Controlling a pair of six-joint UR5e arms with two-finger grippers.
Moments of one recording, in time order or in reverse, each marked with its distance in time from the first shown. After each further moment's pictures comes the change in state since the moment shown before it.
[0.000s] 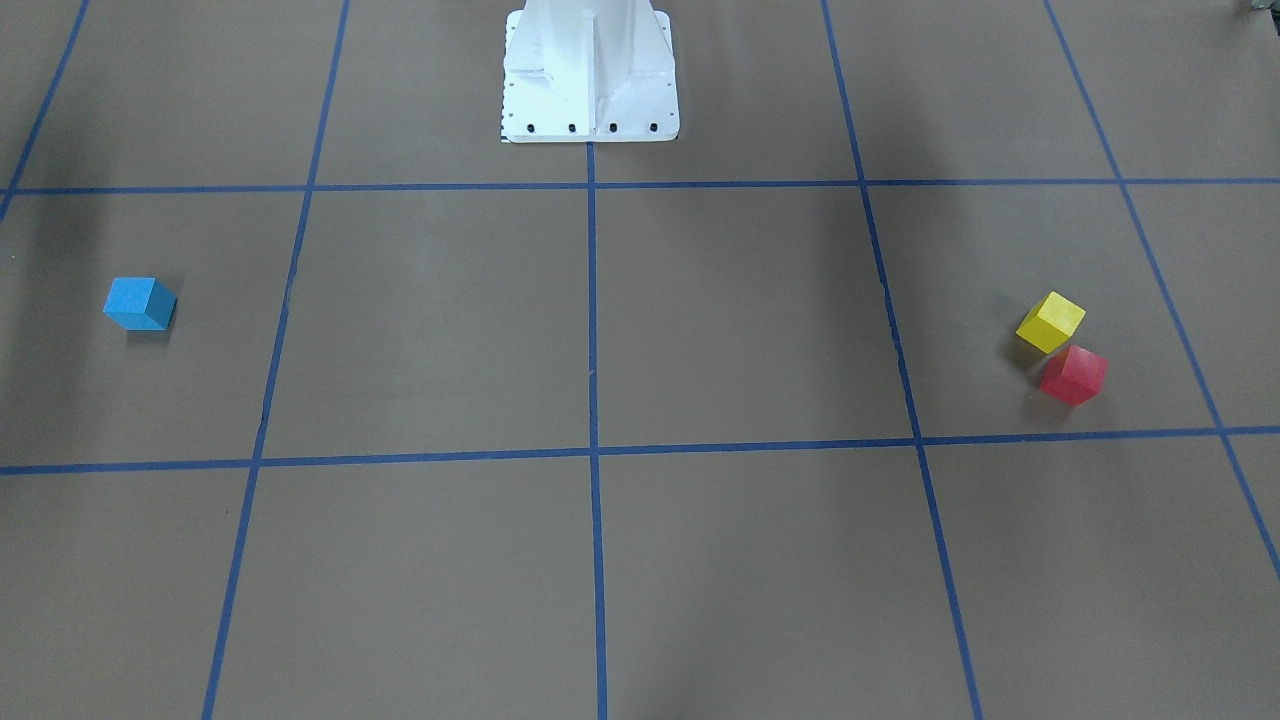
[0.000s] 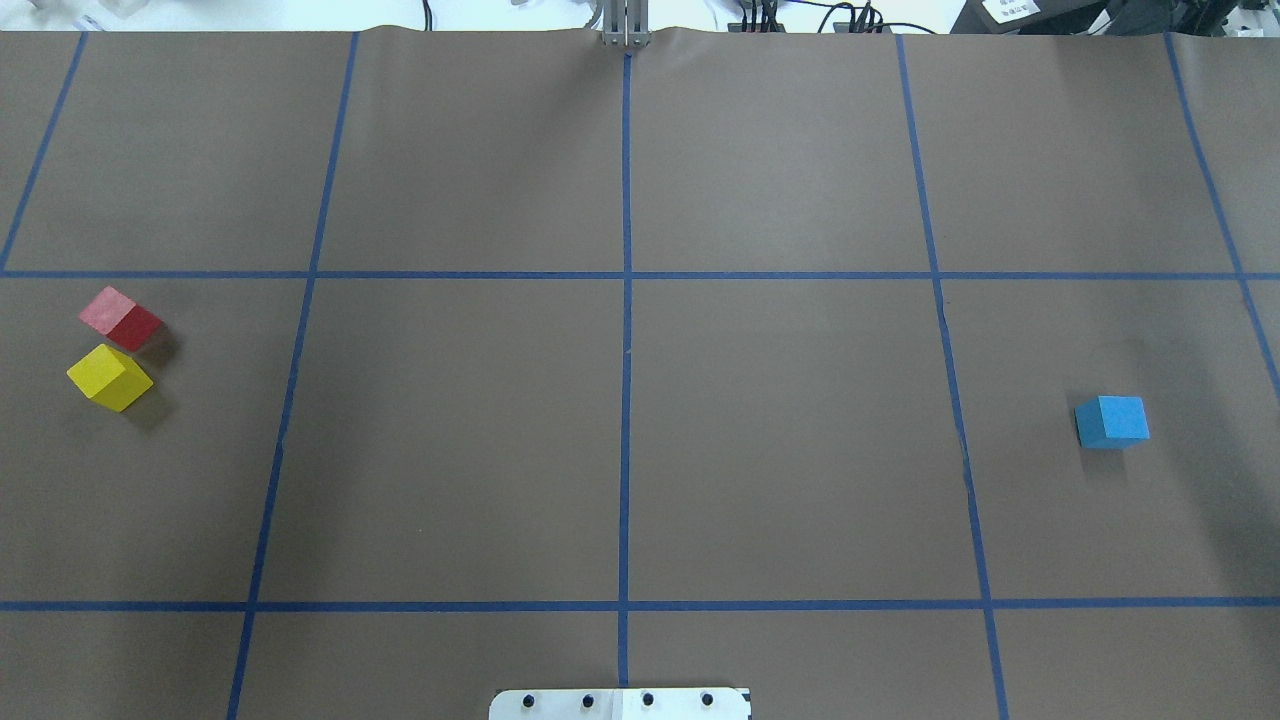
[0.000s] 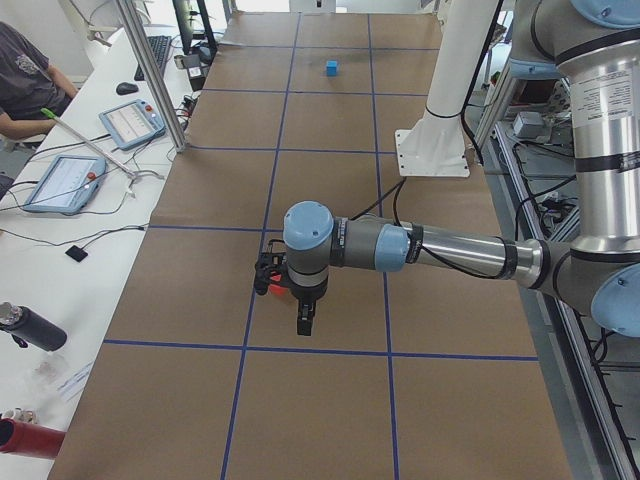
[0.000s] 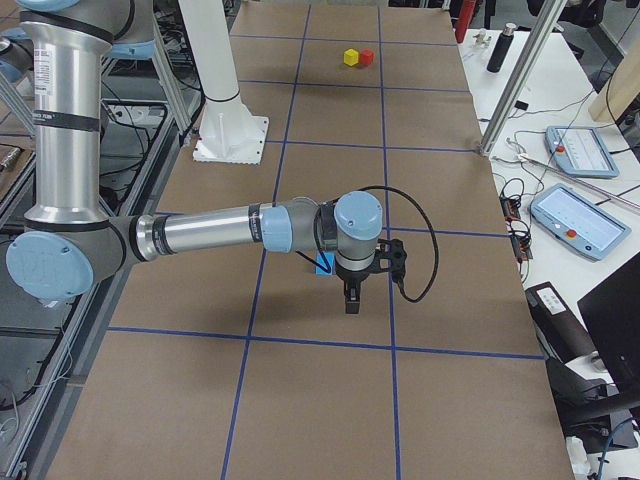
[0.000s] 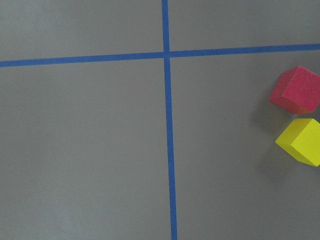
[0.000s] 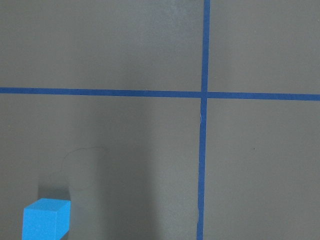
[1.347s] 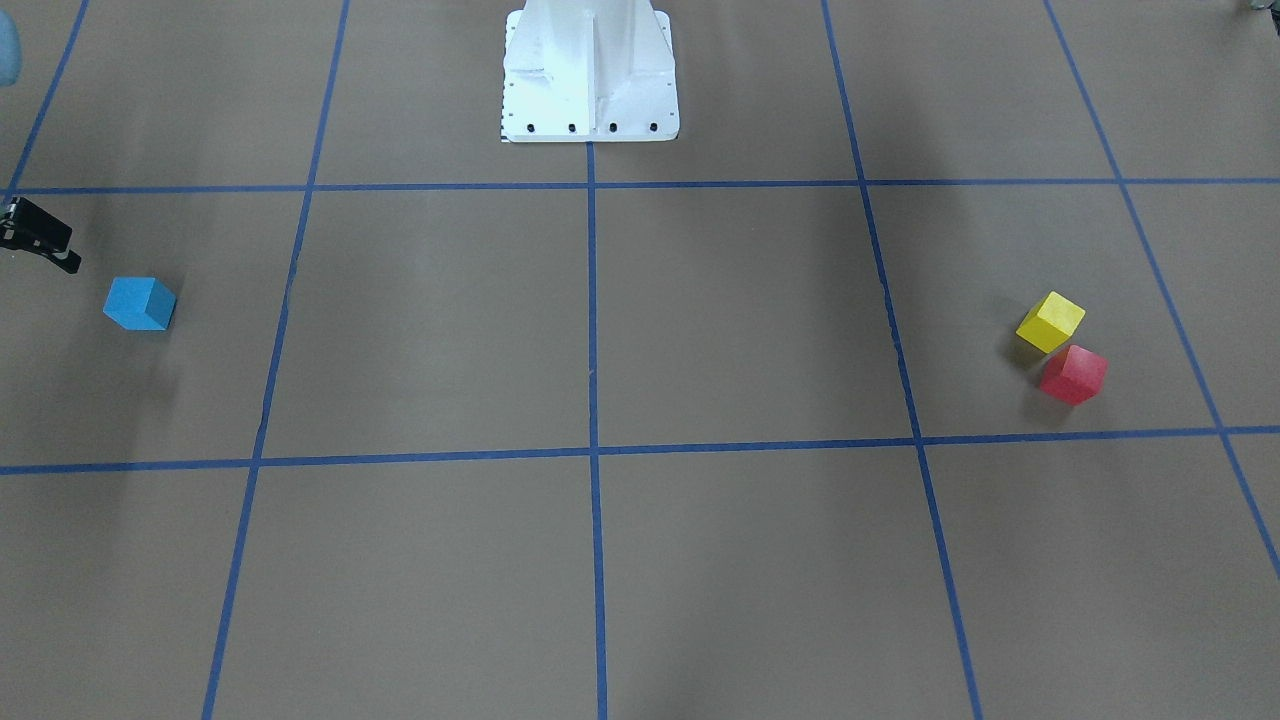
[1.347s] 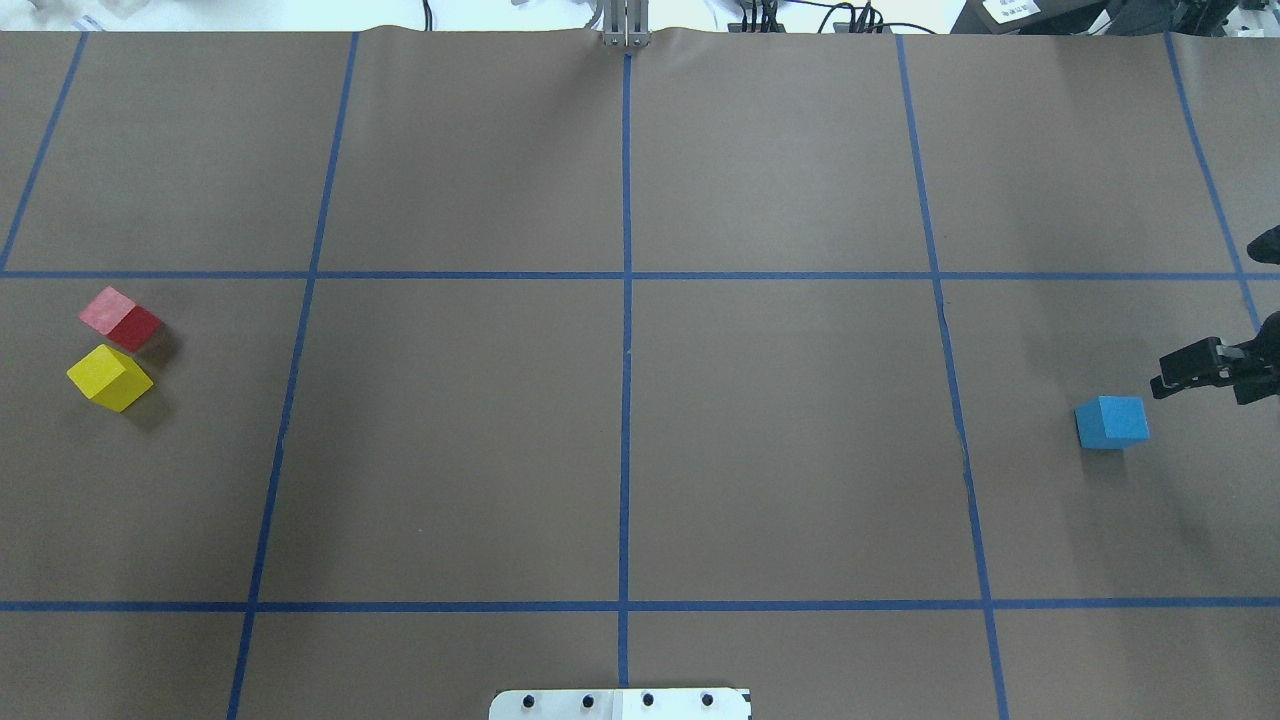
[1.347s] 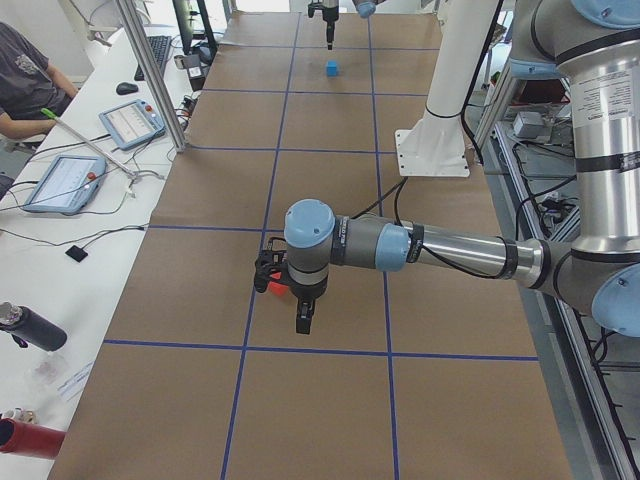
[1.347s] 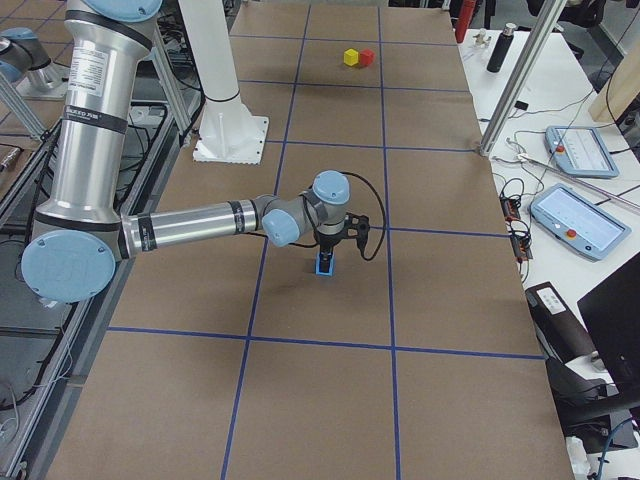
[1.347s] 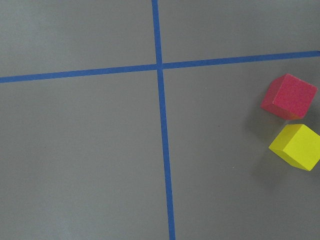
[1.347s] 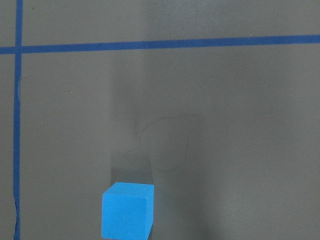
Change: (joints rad) left arm 0.000 0.002 -0.003 -0.008 0.003 -0.002; right arm -0.511 -0.103 0.064 0.429 -0.165 0.739
